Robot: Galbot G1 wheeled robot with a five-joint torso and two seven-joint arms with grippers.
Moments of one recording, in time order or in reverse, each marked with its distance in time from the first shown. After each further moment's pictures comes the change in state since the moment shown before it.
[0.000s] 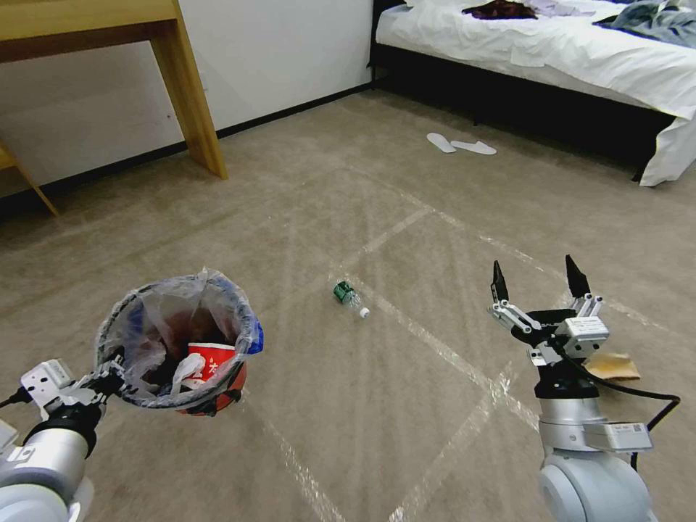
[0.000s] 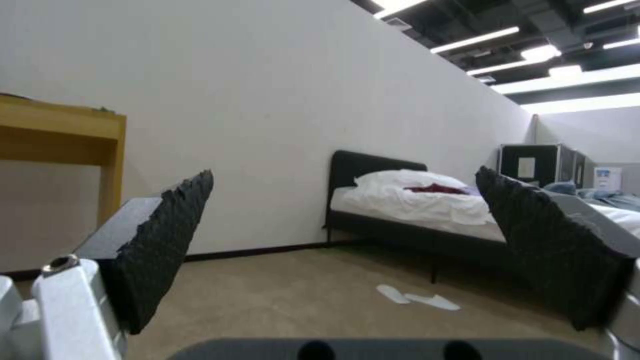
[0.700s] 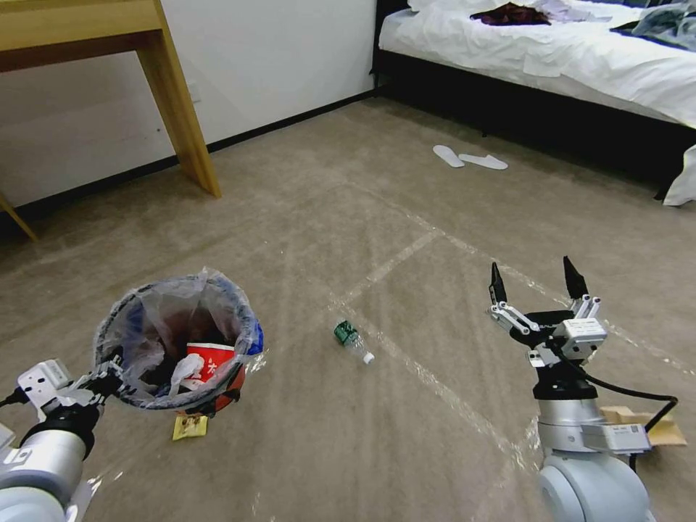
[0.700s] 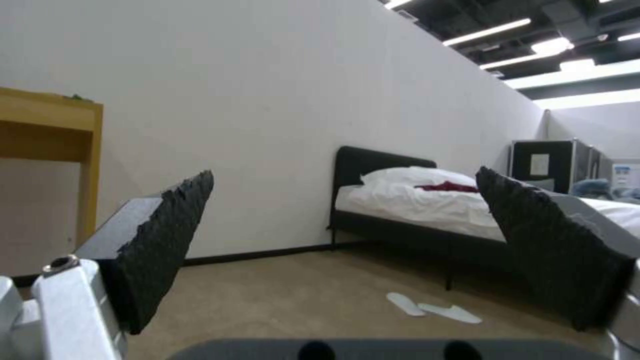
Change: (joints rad) left arm 0.004 0.003 -0.002 -0.001 -0.003 0.000 0.000; right arm 0.004 0.000 -0.008 -0.010 -0.003 0.005 -0.001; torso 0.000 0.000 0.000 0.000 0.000
